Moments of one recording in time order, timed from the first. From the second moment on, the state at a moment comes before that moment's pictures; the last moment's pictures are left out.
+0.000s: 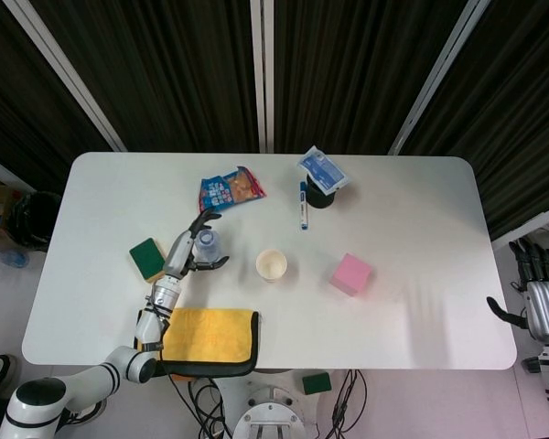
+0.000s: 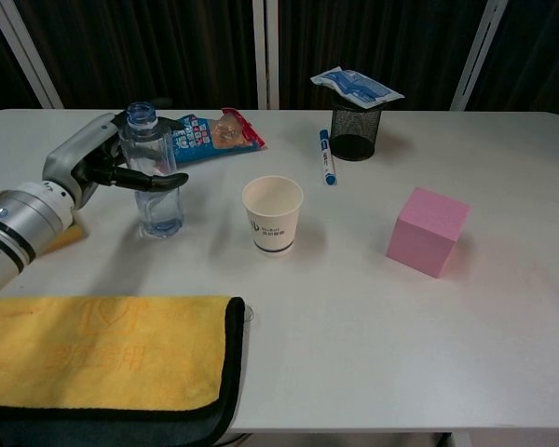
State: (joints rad) left arm -0.61 -1.98 -0.22 -0.84 1.39 1.13 -0.81; right arm 0.09 -1.16 0.10 -1.45 -1.45 1.46 0.09
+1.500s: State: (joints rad) left arm -0.22 -1.46 0.00 -1.06 1.45 1.43 -0.22; right arm 0.07 -1.18 0.07 -1.44 -1.49 1.50 0.06
